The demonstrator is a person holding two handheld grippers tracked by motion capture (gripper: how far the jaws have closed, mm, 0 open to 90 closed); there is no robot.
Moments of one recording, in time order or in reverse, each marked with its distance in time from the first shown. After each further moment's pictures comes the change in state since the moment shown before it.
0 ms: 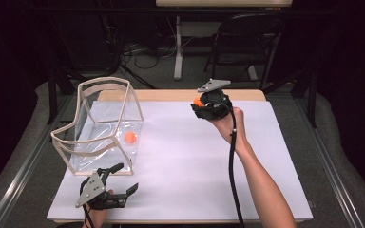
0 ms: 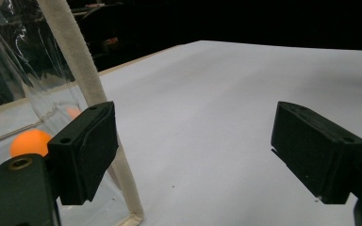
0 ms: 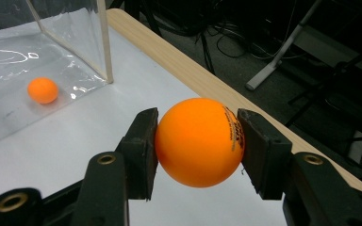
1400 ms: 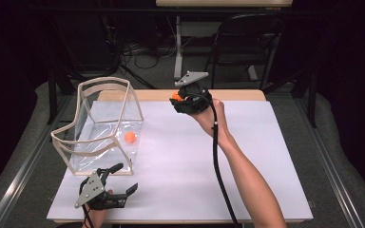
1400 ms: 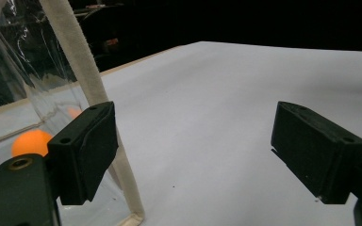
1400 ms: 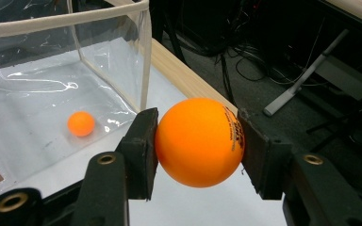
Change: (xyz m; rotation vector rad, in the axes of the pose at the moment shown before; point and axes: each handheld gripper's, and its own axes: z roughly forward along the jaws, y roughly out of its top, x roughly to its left) left arm 0.000 0.000 -0.001 -0.006 0.000 -0.002; right arm 0.033 0.045 0.014 -0.057 0.074 -0.065
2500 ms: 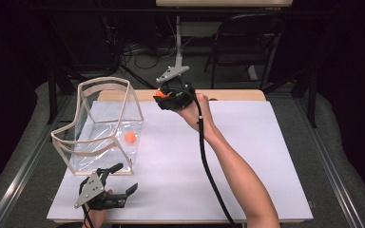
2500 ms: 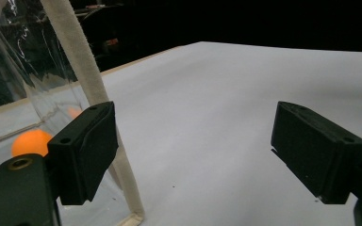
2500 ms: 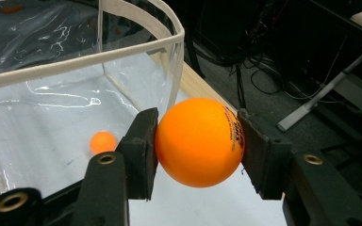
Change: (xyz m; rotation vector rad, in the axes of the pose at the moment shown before) left arm 0.000 0.000 0.000 -0.003 0.000 -0.004; right arm 0.022 0.033 0.018 -0.012 0.062 -0.049
